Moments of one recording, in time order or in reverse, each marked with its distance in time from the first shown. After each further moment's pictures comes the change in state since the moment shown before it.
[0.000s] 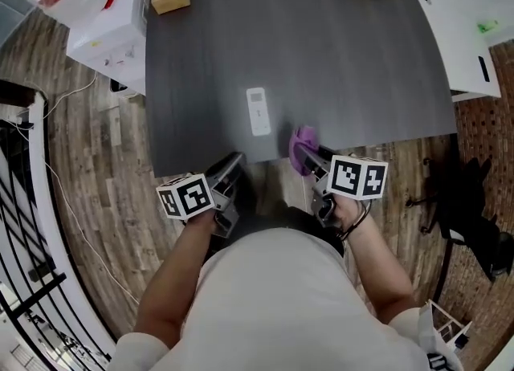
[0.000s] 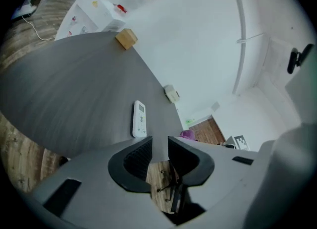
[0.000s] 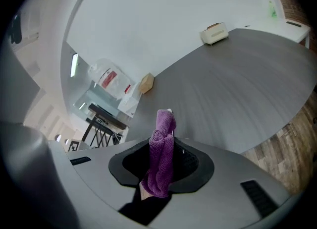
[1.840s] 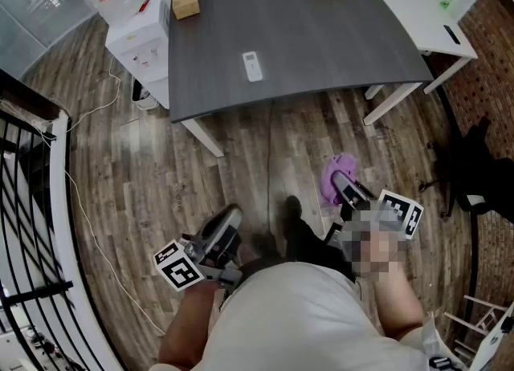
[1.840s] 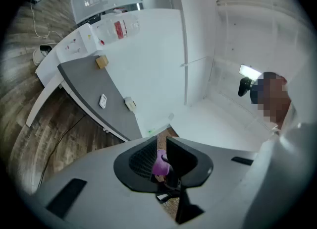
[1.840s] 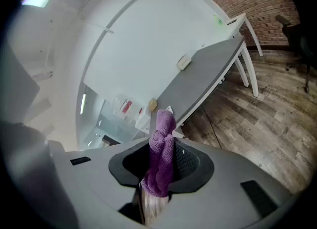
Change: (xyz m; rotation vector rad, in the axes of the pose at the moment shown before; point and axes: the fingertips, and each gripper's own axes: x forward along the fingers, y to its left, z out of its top) left arm -0.258 -0.147 -0.232 0.120 -0.261 -0.394; right arm -0.256 0.031 -0.219 0.266 -0.348 0.080
